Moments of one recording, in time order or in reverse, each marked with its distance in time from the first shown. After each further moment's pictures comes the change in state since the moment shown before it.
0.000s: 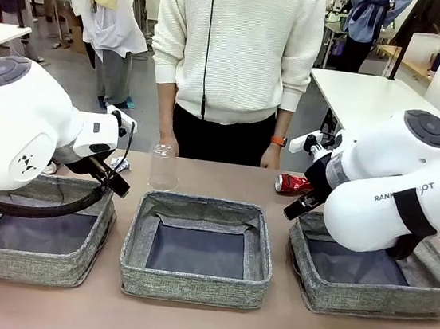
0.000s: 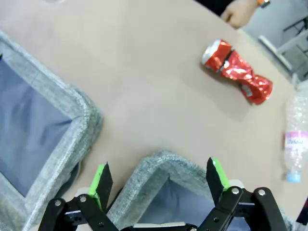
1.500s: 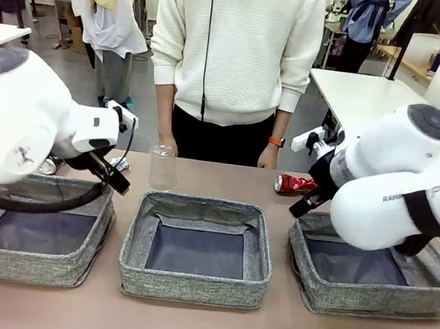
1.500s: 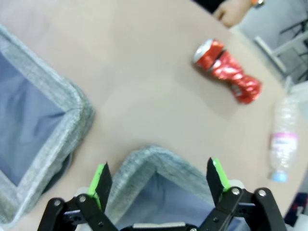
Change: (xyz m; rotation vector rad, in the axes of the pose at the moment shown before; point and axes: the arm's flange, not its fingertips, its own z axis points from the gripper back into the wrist) left arm 0.009 -0.006 0.026 -0.017 0.008 -0.014; right arm 0.005 -0.007 0.022 -0.036 0.006 0.054
